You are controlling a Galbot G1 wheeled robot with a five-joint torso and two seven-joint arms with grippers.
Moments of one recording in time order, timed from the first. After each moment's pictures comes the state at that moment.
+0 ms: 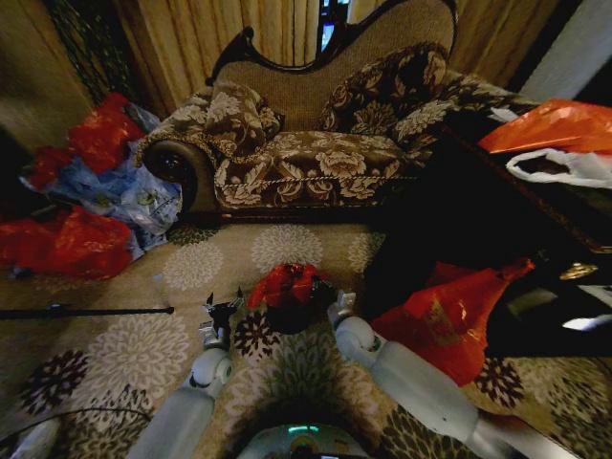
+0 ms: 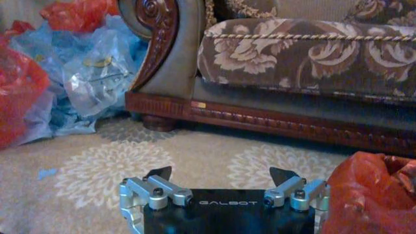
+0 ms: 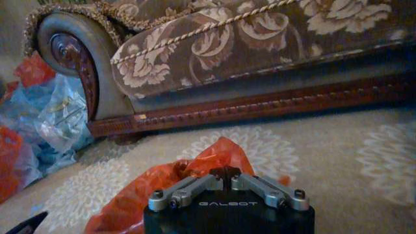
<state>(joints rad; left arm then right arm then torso) 1.21 -1.17 -0.30 -1.63 -0.48 -0.14 -0.40 -0.73 1.00 -0.39 1.80 0.91 -0.07 0.55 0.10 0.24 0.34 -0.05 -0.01</state>
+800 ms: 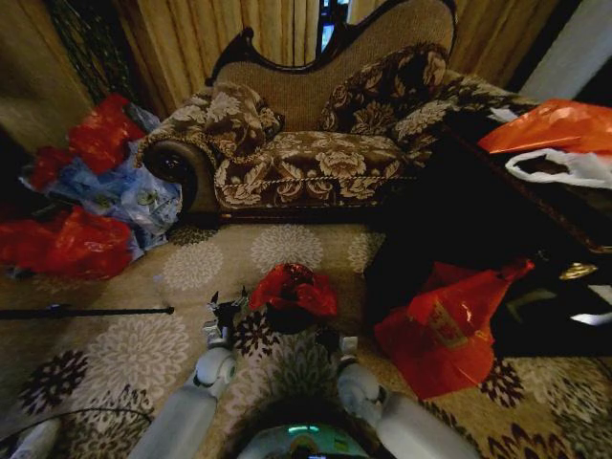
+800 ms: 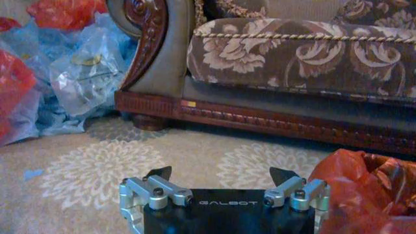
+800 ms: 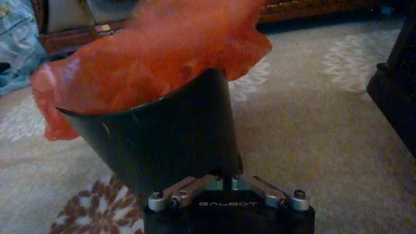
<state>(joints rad) 1.20 -1.18 -0.27 -1.64 -0.48 -0.13 -0.41 -0.97 1.14 -0.34 1.63 0.75 -0.09 0.57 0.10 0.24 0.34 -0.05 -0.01</state>
